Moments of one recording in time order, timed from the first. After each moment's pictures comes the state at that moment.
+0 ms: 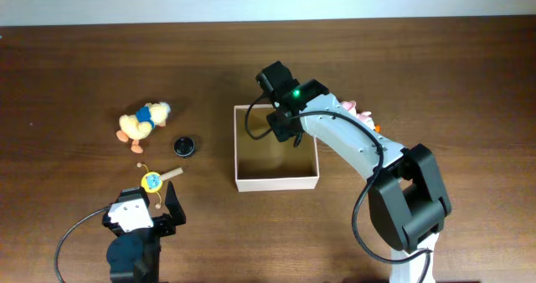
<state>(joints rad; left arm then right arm) 0.04 0.01 0.13 -0.42 -0.10 -0.12 0.56 2.05 1.63 -0.87 0.19 0.08</state>
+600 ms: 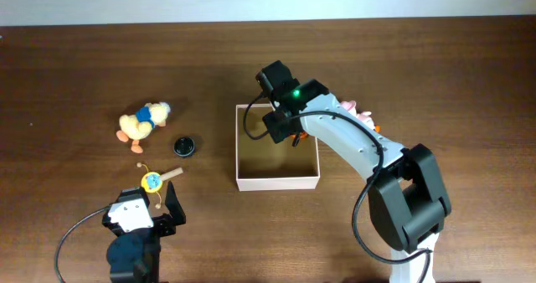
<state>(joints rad) 0.04 0.01 0.13 -0.42 -0.10 -0.12 0.57 2.05 1.63 -0.86 0.14 0.08</state>
